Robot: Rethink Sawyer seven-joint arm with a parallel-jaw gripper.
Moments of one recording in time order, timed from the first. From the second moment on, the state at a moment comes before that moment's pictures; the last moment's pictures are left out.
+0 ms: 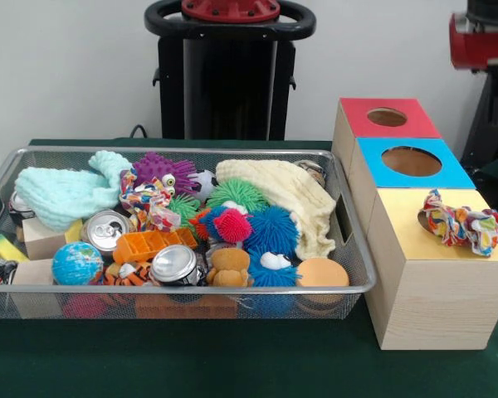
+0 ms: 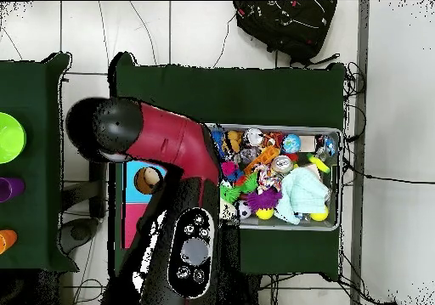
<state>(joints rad) 0.16 -0.62 -0.24 1.35 0.49 0.98 1.75</state>
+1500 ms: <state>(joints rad) -0.03 -0.41 -0.17 0.89 0.39 0.93 1.75</state>
